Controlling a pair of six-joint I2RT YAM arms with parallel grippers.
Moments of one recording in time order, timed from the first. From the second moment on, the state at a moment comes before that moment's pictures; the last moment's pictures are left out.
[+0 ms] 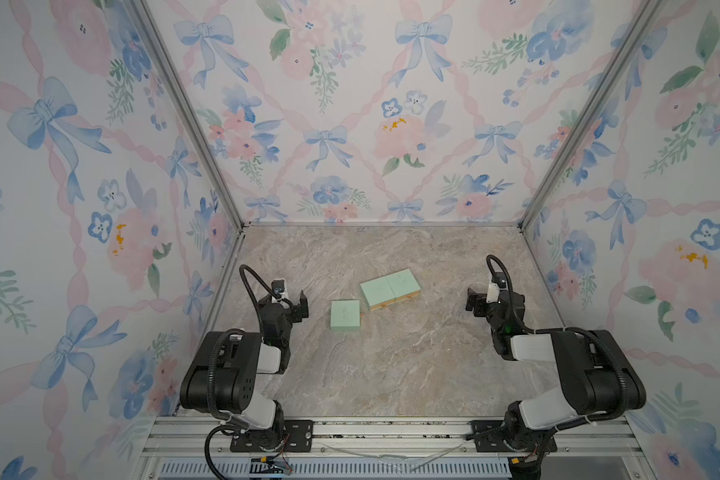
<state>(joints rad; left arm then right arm) -0.04 1.53 0.24 1.03 -0.14 0.01 0.05 1.53 0.38 0.77 0.11 0.01</state>
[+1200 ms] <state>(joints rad) -0.04 1.53 0.24 1.03 -0.14 0.01 0.06 1.53 0.38 0.77 0.11 -0.01</state>
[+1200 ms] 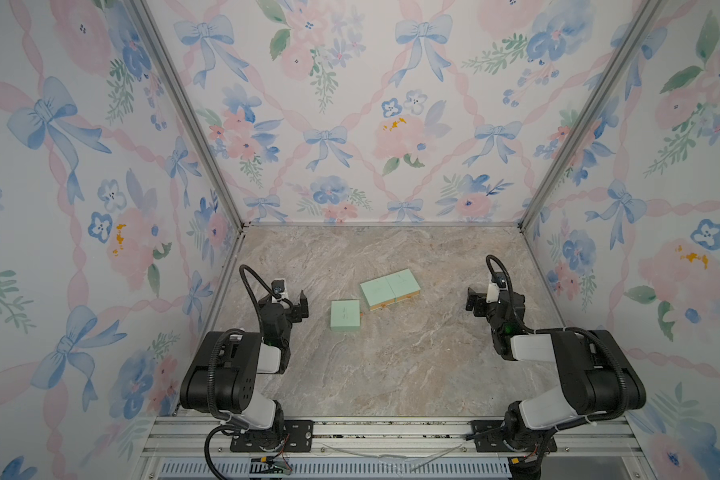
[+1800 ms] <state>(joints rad) -0.12 1.17 0.45 0.54 -0.19 -0.08 0.06 1.23 0.54 0.38 0.04 0.04</state>
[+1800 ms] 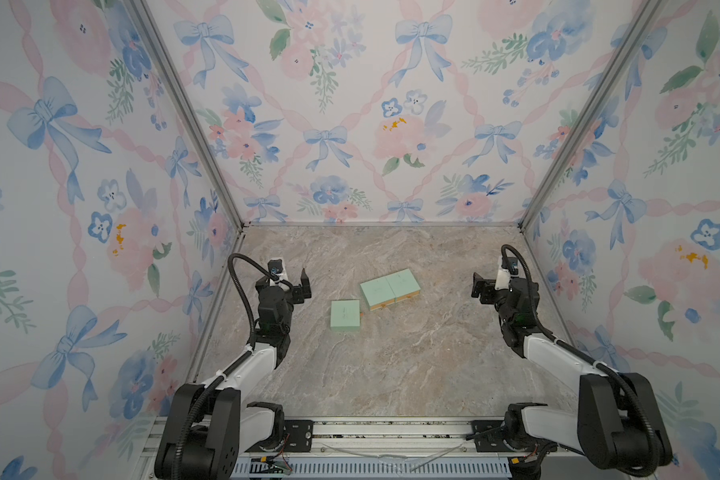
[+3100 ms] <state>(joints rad) -0.18 1.31 0.45 0.16 0.26 -0.44 0.73 1.80 0.98 0.10 -0.48 0.62</state>
